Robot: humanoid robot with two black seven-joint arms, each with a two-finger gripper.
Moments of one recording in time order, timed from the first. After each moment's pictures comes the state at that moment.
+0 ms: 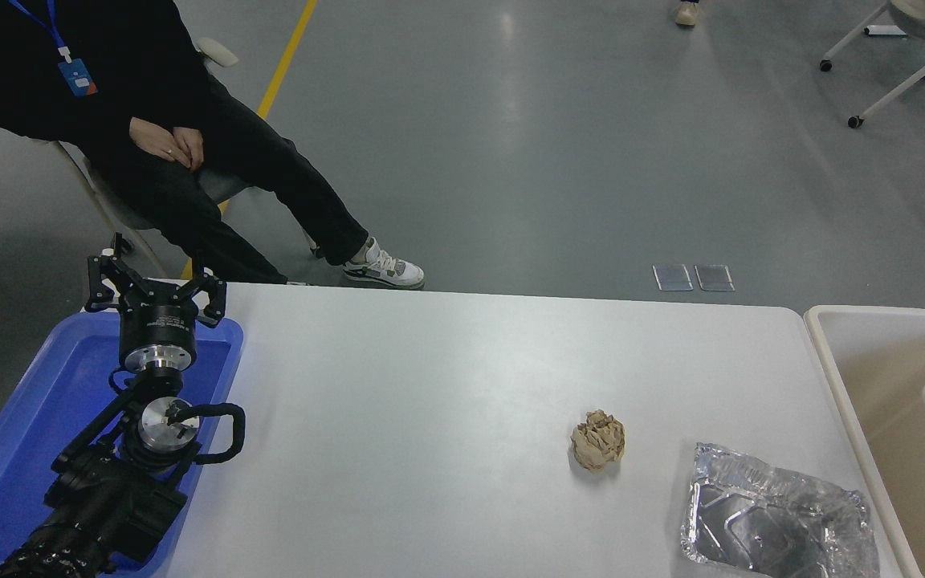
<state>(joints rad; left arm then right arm) -0.52 0.11 -1.24 -0.58 0.09 -0.34 -0.57 0.55 -0.43 0.20 0.09 0.04 -0.19 -0.02</state>
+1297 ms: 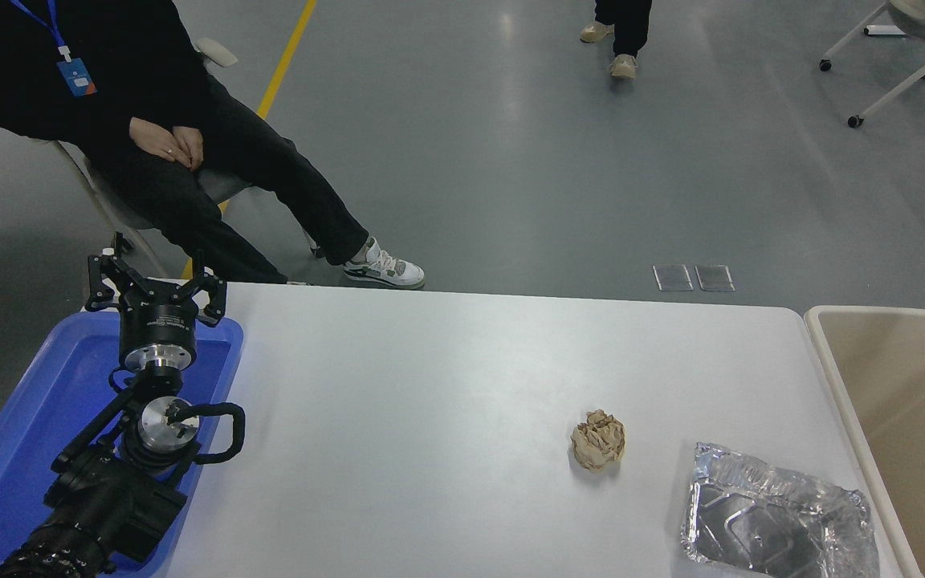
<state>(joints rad) -0.52 0.11 -1.24 -0.58 0.09 -0.34 -0.57 0.90 -0.62 -0.12 0.23 -0.03 -0.12 -0.02</state>
